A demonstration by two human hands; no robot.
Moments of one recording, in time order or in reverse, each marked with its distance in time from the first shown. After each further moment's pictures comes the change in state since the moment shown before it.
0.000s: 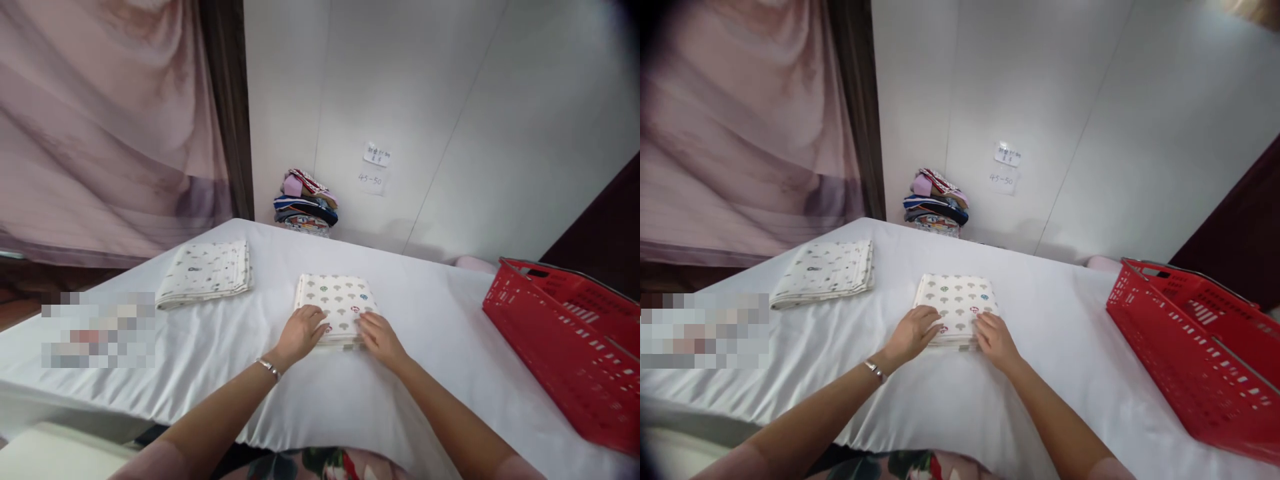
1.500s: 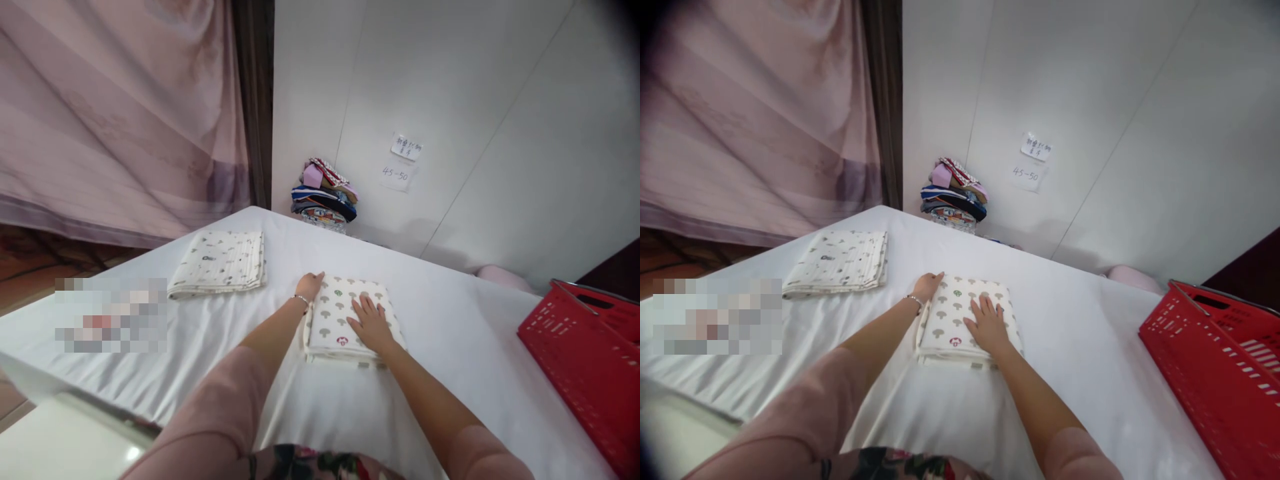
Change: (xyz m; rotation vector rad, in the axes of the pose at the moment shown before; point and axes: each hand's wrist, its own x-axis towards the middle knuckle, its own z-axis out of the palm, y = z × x) left_hand 0.101 -0.108 0.031 -0.436 -0.086 -1.104; right_hand 0.076 0.008 0.059 -0.220 -0.378 0.279
